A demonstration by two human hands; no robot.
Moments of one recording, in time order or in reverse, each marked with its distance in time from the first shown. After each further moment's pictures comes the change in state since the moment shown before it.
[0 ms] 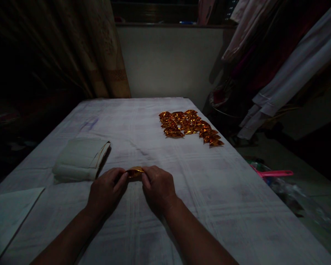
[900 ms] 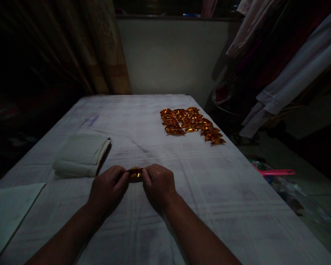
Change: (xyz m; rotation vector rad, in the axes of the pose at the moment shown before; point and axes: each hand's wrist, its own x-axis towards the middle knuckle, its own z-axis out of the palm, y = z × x) left_hand -0.003 0.002 -0.001 -0.047 0.000 0.039; right_hand 0.001 0.003 0.002 -0.033 0.041 0.014
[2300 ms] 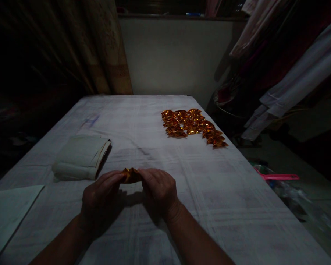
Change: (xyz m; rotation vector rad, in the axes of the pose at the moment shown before) left_hand -0.011 -0.002 -0.008 -0.128 0.356 0.425; right_hand -0.003 0.003 -0.004 0.052 0.394 -0.467
